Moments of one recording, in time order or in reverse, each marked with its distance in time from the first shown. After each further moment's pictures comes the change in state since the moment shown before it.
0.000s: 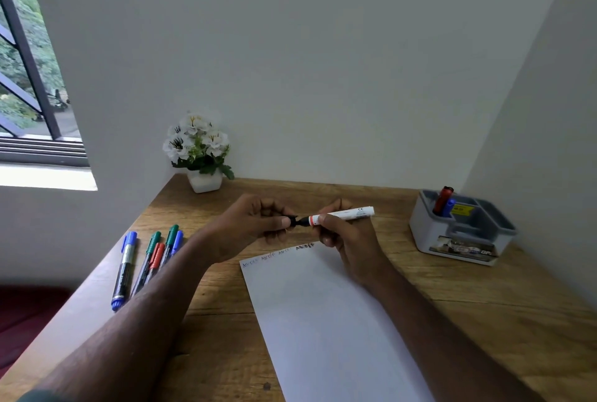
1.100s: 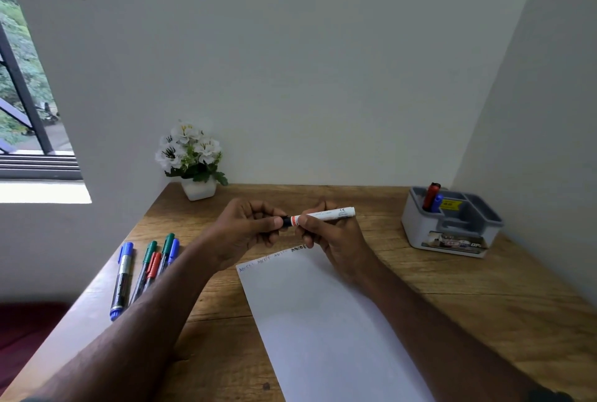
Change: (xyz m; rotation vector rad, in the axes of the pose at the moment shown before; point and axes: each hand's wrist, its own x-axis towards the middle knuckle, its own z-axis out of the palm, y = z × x) left_hand -0.004 0.005 0.011 -0.271 0.117 -0.023; right_hand -0.001 0.000 0.010 0.071 -0.063 0.007
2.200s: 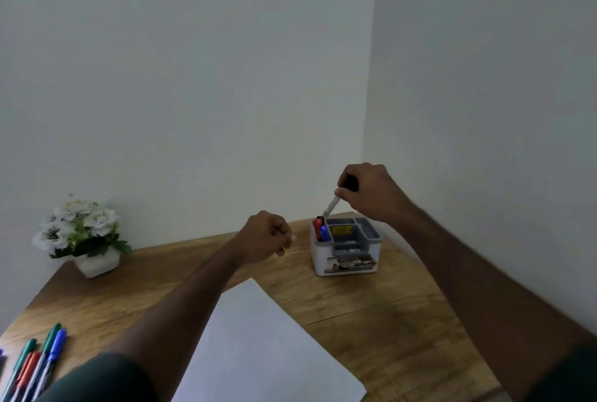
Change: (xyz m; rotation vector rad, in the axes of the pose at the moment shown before) left_hand 0.114 0.021 0.162 0.882 -0.164 0.208; right_hand -0.010 -0.200 -0.173 -1.411 0.383 -0.083
